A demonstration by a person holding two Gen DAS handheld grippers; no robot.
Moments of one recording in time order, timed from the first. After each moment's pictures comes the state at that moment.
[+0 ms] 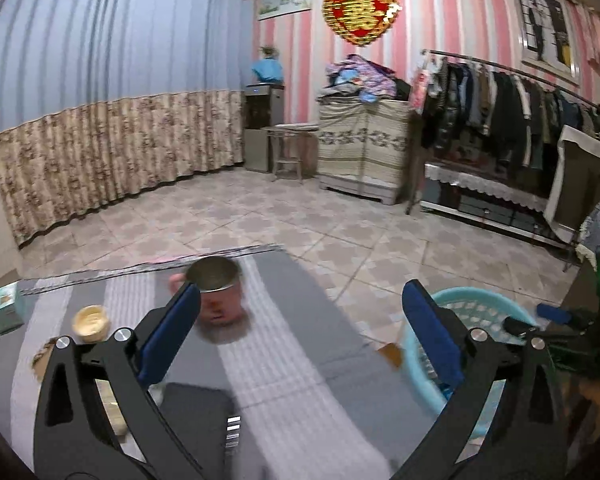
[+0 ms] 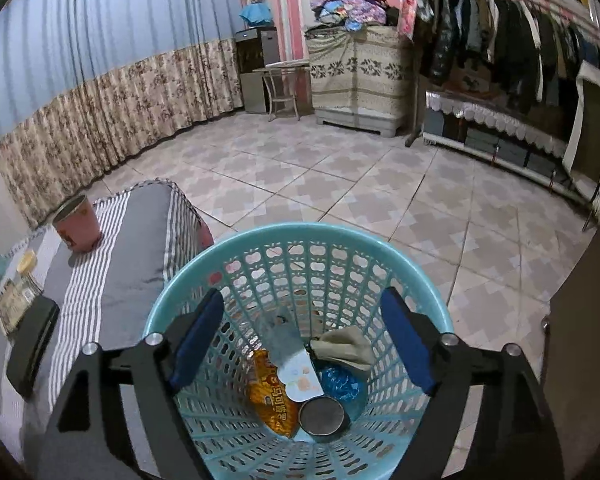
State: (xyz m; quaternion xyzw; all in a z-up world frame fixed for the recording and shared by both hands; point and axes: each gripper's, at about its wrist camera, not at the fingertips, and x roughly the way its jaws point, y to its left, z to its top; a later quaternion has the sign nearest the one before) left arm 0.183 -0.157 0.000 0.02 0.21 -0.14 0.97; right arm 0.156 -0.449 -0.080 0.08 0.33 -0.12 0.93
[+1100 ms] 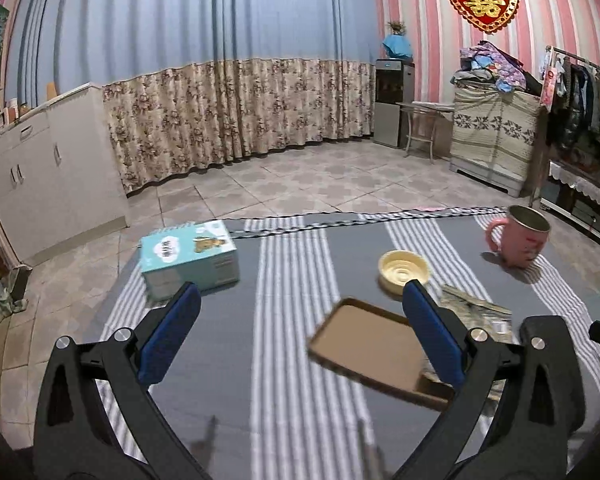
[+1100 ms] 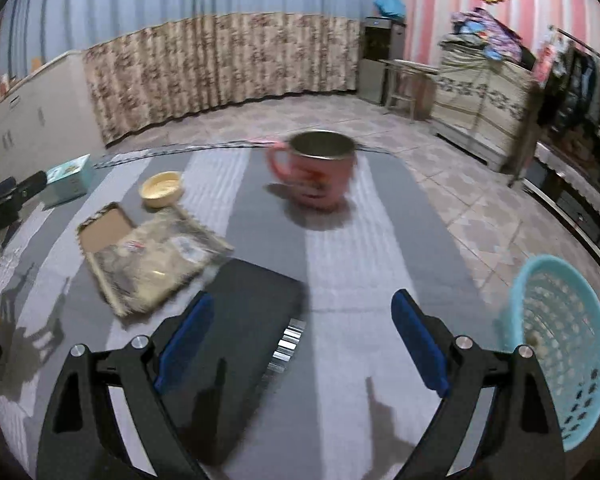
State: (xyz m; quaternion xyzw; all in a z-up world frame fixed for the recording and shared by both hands) left arm 0.227 0.157 -0.046 0.01 0.26 0.05 0.96; right arm 0.200 -0.153 -0.074 -0.03 0.36 0.05 0.93
